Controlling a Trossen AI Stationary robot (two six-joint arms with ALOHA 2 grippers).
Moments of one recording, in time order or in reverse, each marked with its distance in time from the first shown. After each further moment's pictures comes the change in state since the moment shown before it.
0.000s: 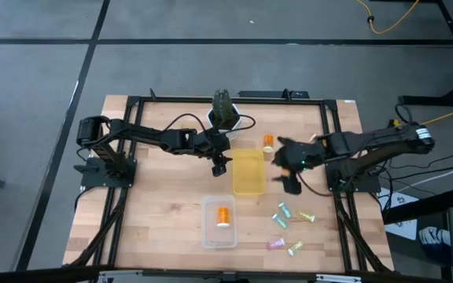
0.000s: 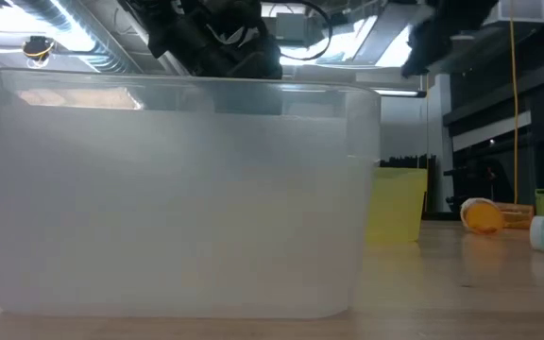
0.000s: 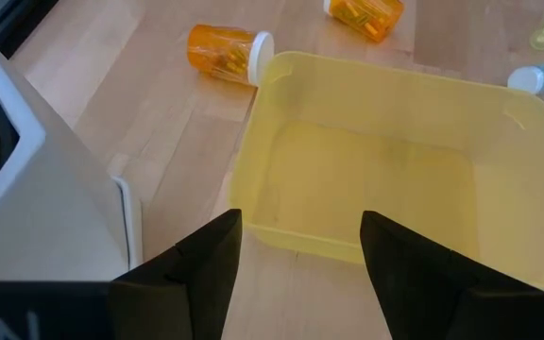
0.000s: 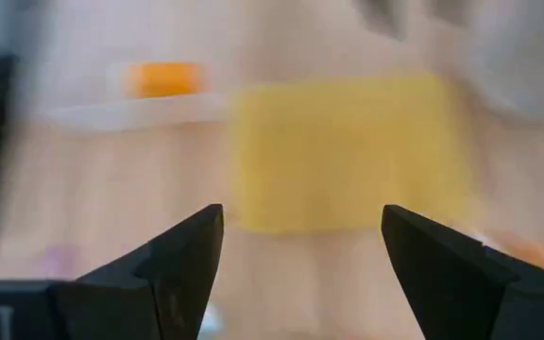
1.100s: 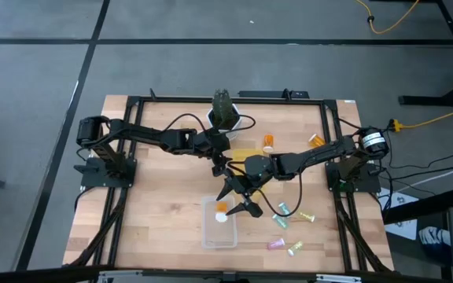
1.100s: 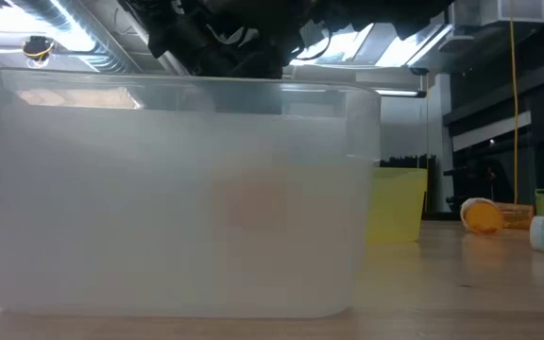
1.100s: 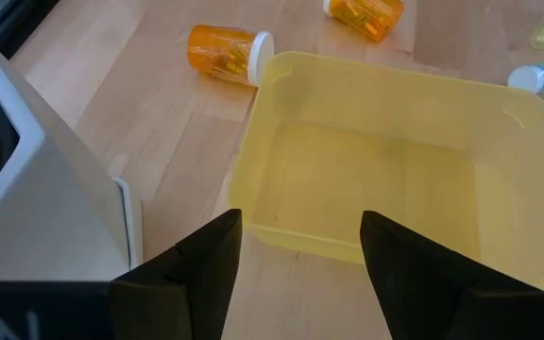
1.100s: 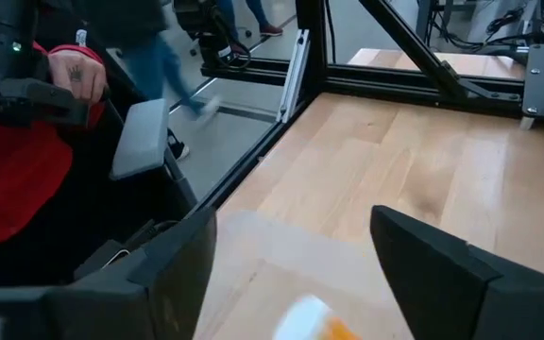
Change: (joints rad) left arm 0.000 0.000 0.000 0.000 0.000 0.003; right arm 0.006 0.557 0.035 1.080 -0.566 -0.225
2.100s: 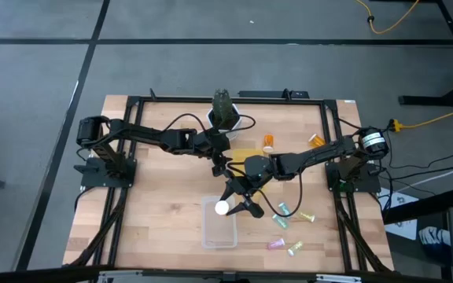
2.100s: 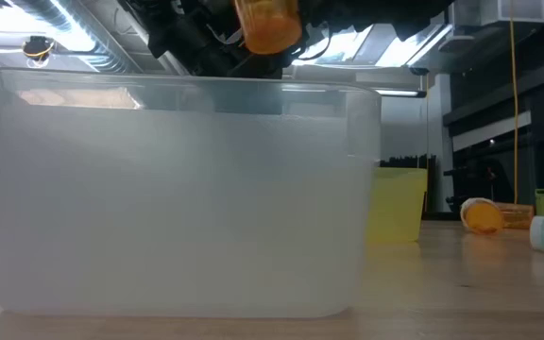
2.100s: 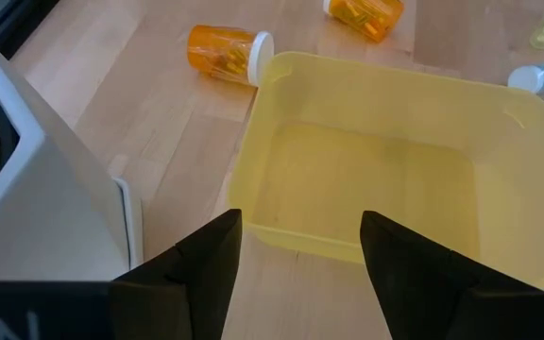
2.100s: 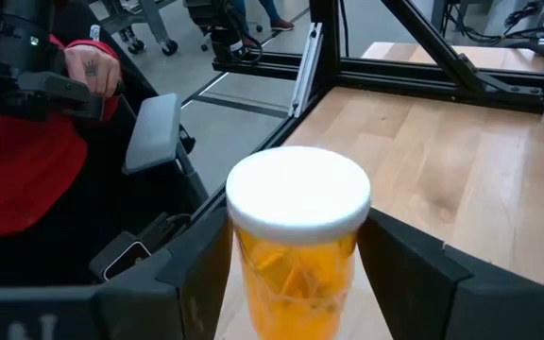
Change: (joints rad) left arm 0.000 0.000 0.000 0.000 0.000 0.000; right arm 0.000 0.002 0.001 -0.014 -0.034 0.001
